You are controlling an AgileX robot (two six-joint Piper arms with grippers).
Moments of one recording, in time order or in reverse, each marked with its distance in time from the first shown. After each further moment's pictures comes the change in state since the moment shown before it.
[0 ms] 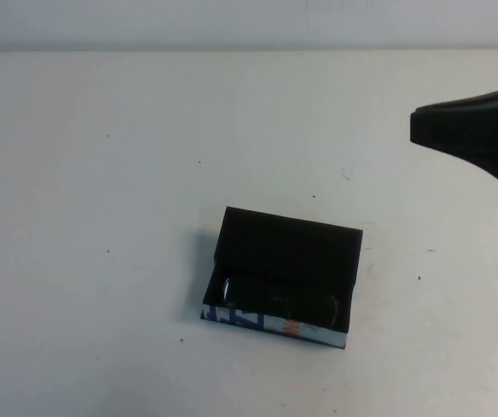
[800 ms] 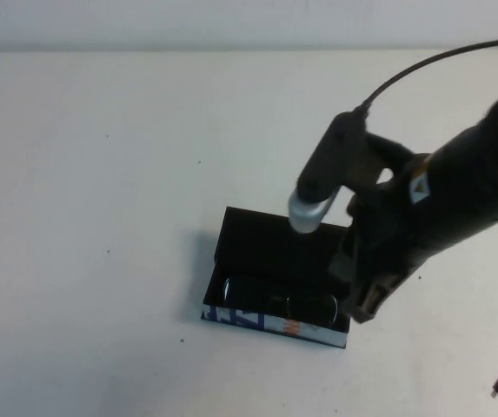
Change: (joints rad) right arm 0.591 0.304 -0.277 -1.195 -0.024 0.777; left arm 0.000 0.000 0.000 0.000 0.000 0.000
